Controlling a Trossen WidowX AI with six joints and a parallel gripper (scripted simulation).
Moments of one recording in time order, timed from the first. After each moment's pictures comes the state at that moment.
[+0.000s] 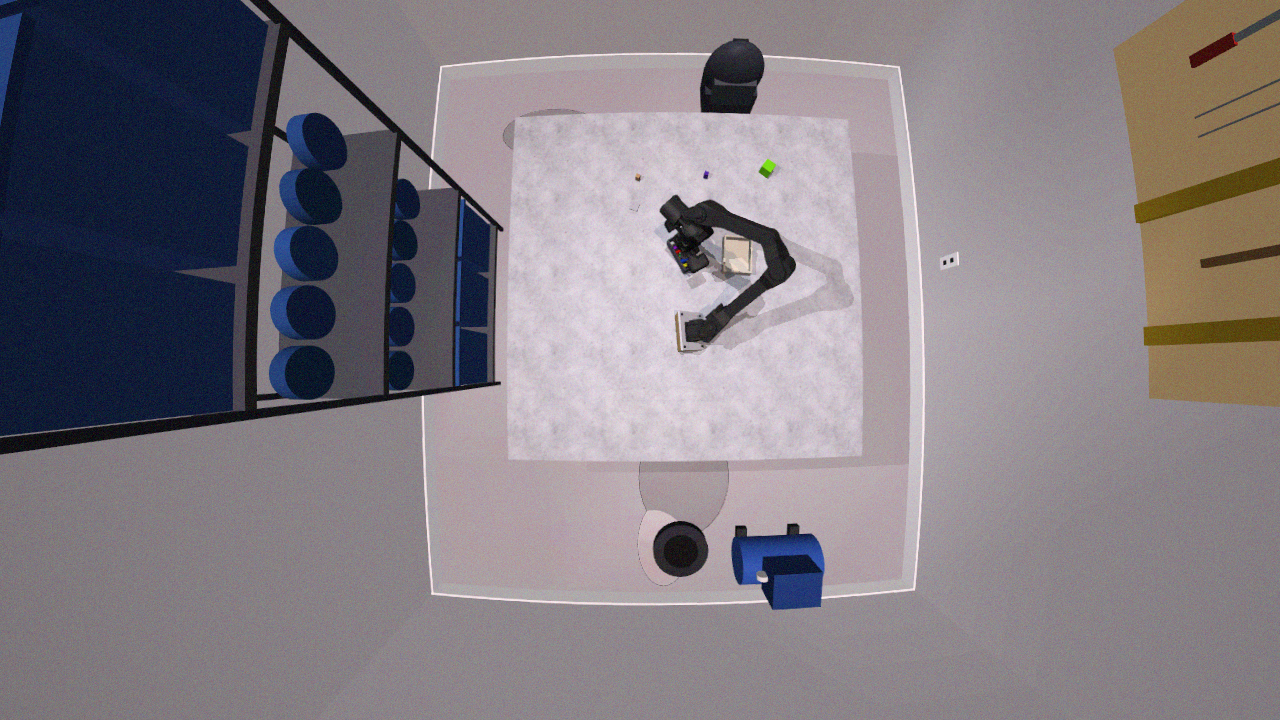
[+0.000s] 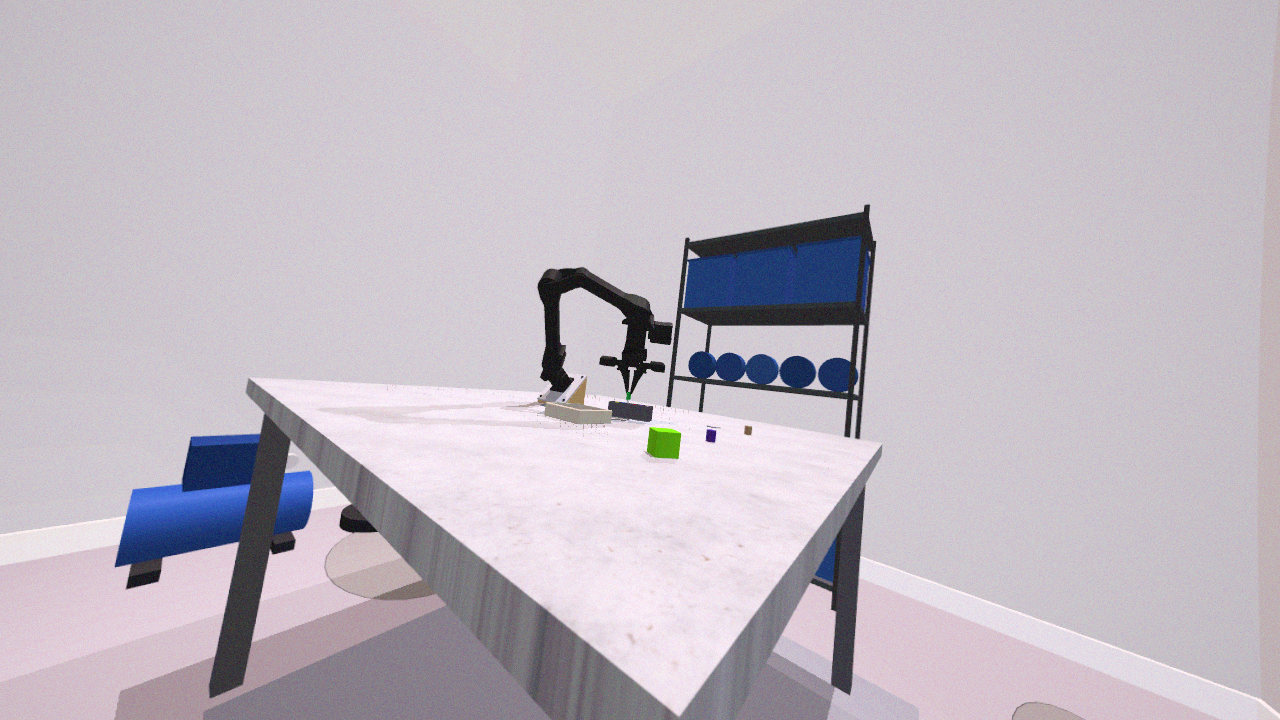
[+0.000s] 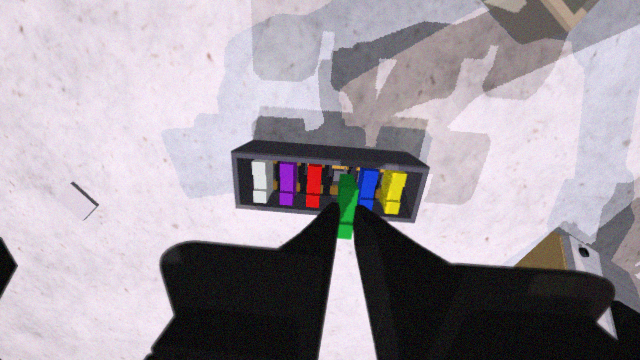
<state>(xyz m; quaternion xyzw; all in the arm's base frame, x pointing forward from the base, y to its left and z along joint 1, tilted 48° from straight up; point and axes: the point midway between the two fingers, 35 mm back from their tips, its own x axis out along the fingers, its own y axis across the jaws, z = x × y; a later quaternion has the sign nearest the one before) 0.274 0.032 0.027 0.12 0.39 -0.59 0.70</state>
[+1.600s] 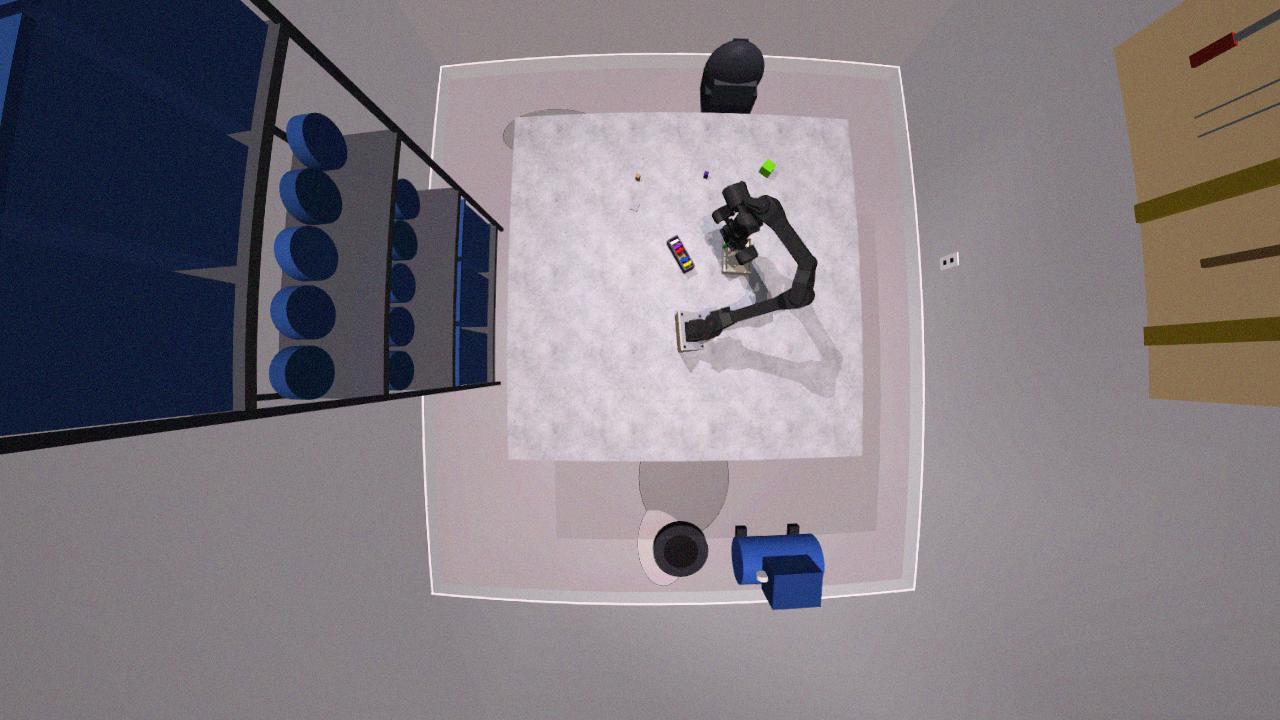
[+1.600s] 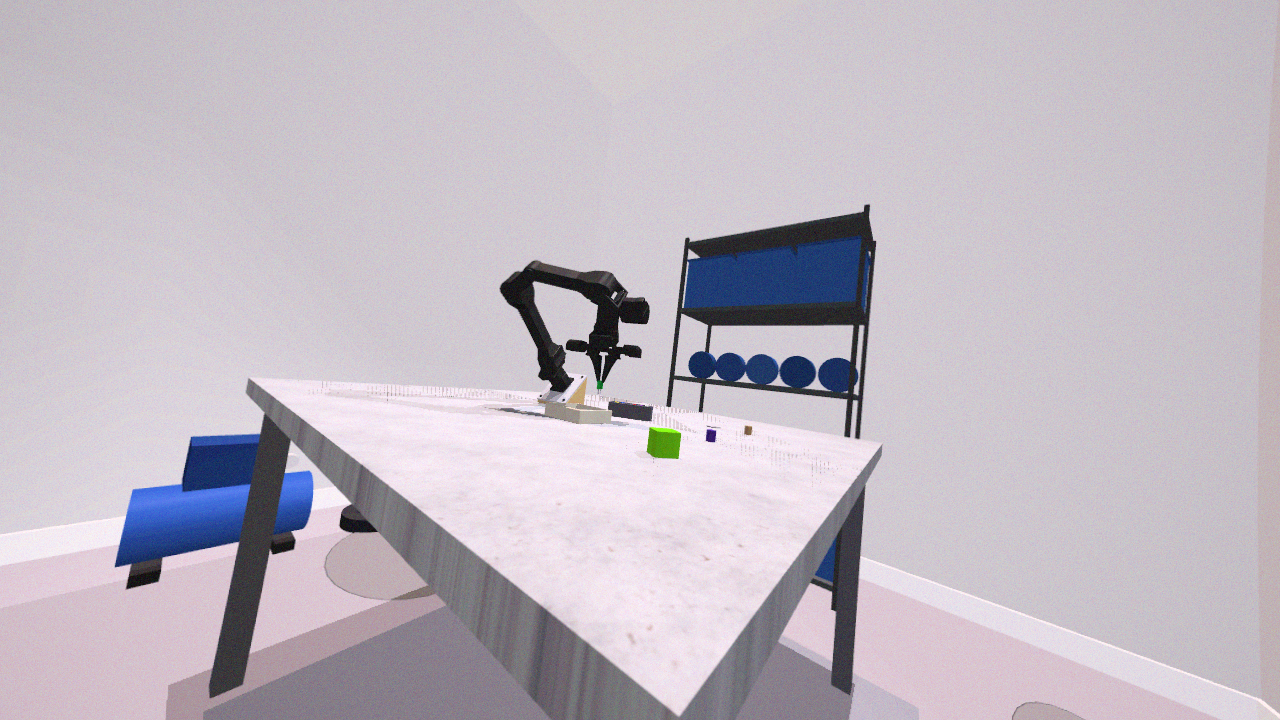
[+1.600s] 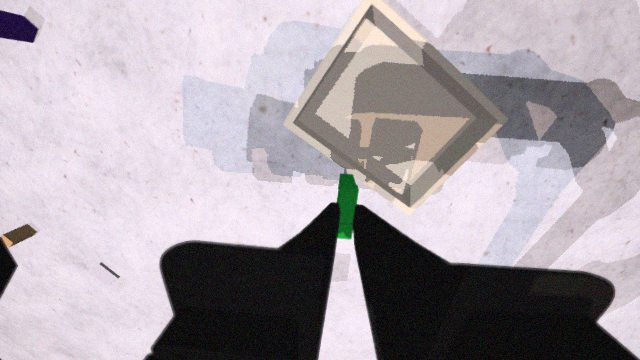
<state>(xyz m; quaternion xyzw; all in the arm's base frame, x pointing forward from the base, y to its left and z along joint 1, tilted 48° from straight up) 0.282 -0.049 0.152 0.12 0.39 -0.58 0.70</state>
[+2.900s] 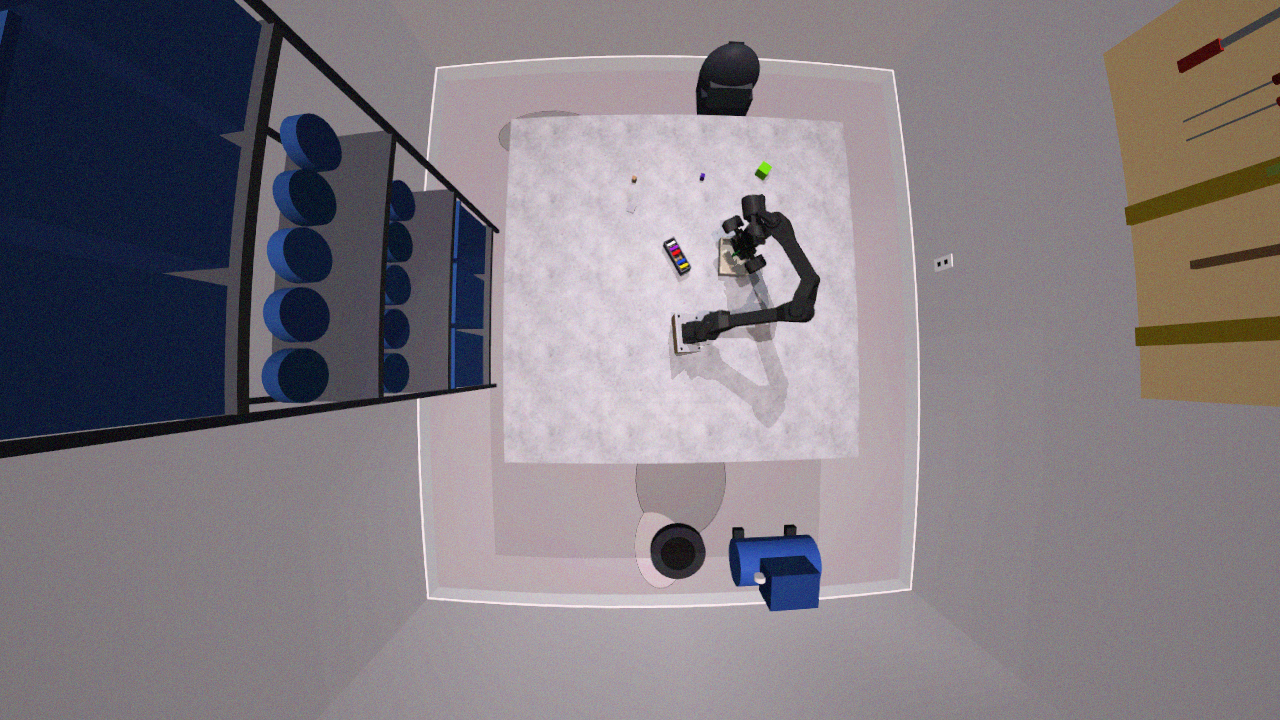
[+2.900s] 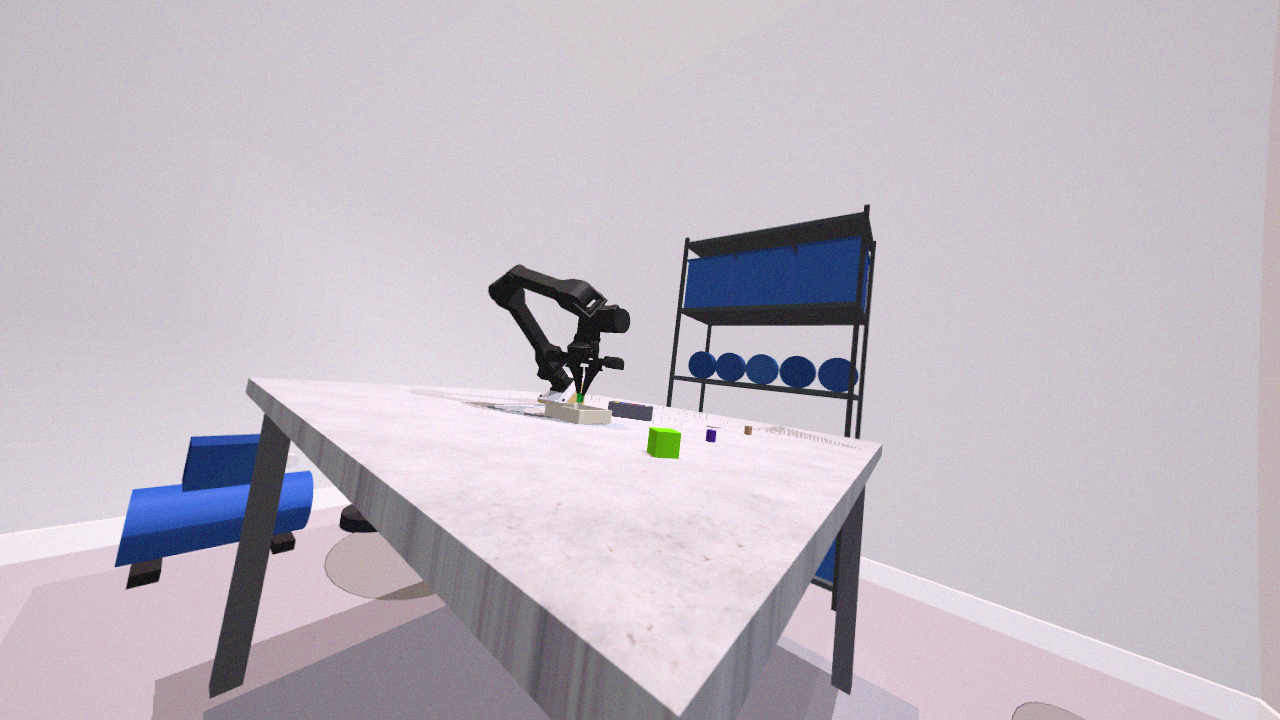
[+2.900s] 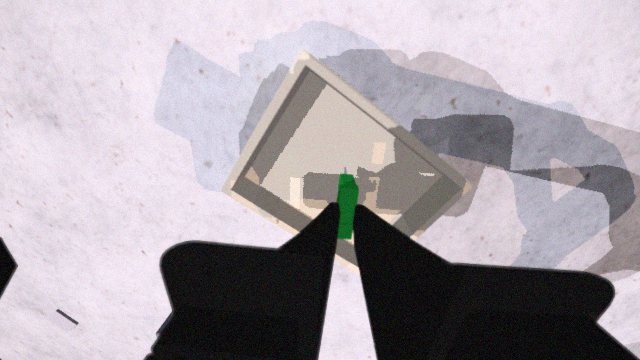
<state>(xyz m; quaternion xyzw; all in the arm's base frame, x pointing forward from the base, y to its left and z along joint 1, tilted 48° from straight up) 0.268 -0.110 0.166 0.12 0.38 -0.59 0.70</state>
